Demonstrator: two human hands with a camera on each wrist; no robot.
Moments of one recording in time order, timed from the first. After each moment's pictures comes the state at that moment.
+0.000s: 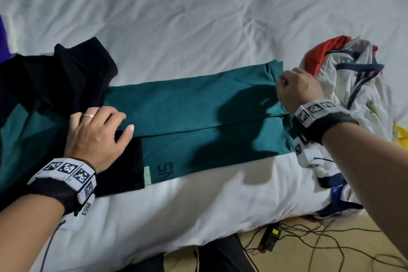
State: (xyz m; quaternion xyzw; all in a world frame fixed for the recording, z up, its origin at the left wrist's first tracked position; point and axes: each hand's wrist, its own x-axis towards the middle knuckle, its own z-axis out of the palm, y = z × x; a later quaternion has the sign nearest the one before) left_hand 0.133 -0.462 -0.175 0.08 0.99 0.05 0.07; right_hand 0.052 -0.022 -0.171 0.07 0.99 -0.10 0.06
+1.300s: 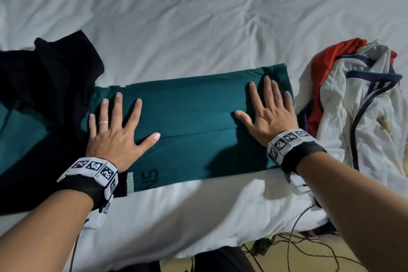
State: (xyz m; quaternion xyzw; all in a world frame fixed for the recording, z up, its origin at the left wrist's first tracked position) left_hand 0.131 -0.407 -0.226 -0.01 0.97 0.03 0.24; right_hand 0.084 -0.042 -0.224 -0.04 0.97 0.04 0.23
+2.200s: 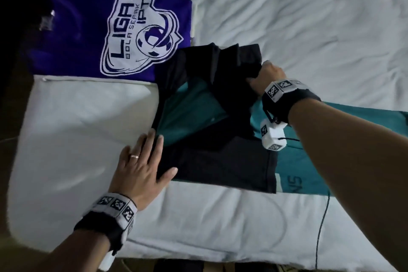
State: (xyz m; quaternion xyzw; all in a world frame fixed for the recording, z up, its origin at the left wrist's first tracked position) left_hand 0.286 -0.691 -0.227 -0.03 0.97 0.06 0.21; right_hand -0.017 -0.446 -0.195 0.03 0.97 -0.09 0.24
